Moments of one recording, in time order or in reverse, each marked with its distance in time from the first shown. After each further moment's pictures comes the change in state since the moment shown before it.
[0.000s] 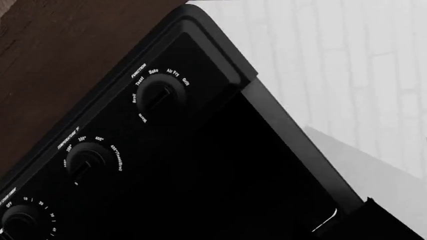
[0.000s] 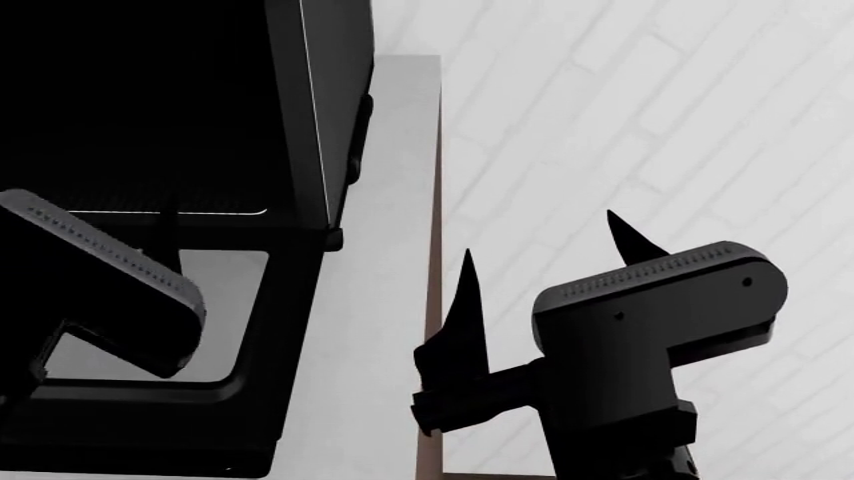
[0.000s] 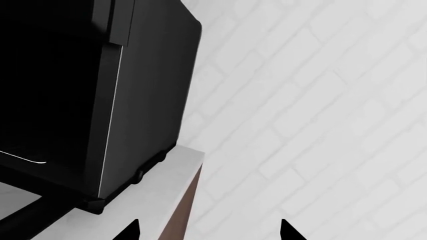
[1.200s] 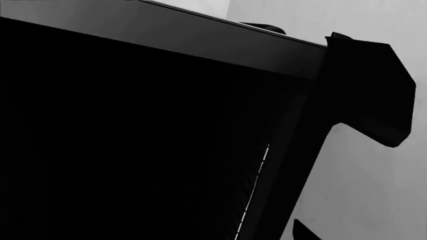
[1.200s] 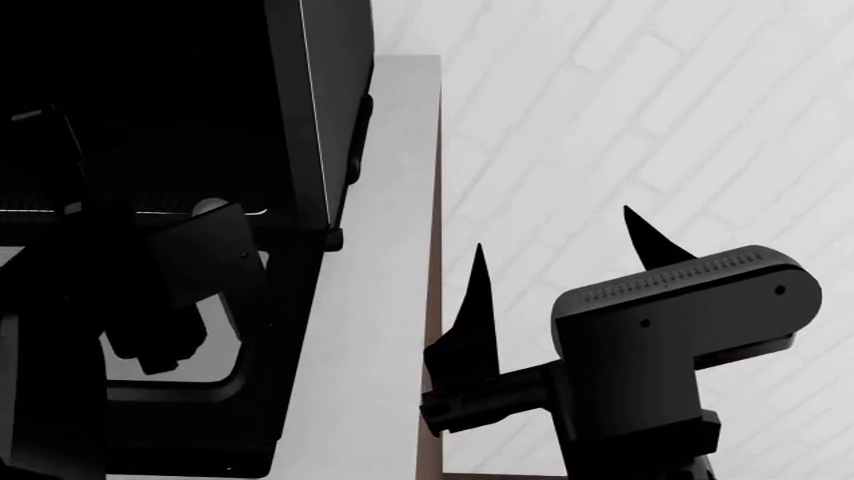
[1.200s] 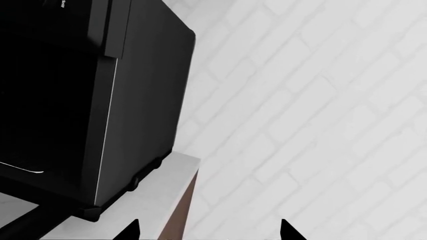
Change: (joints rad) left arm -0.292 -0.035 0.487 -0.641 0.351 0.153 0.532; right arm -0.003 0.012 0.028 -0.052 0.033 0.027 0.016
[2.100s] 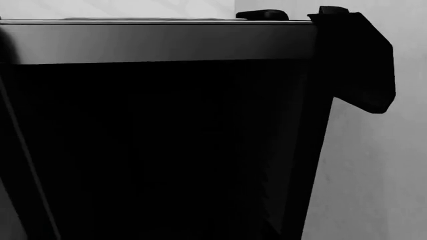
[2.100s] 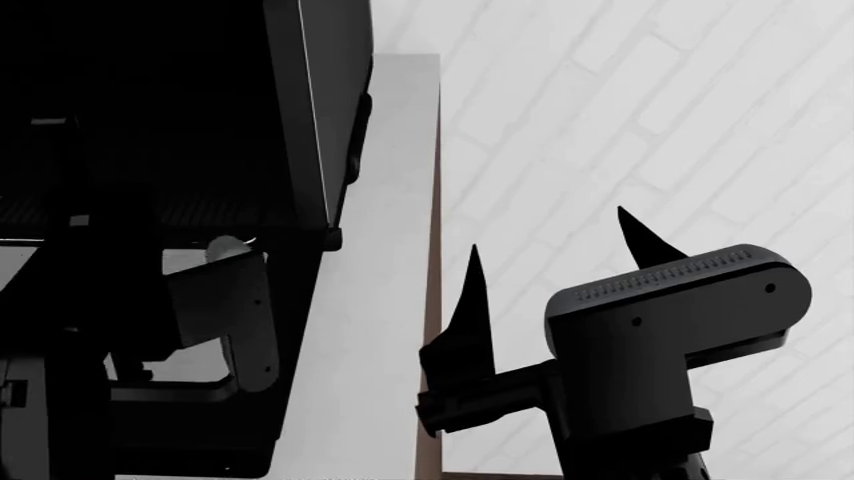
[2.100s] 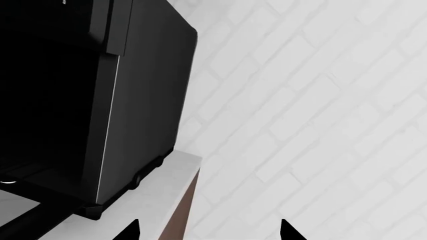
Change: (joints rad) left arm 0.024 -0.016 0.123 0.010 0.366 0.040 0.193; right arm 0.003 0.010 -0.012 0.011 0.021 -0.006 0.020
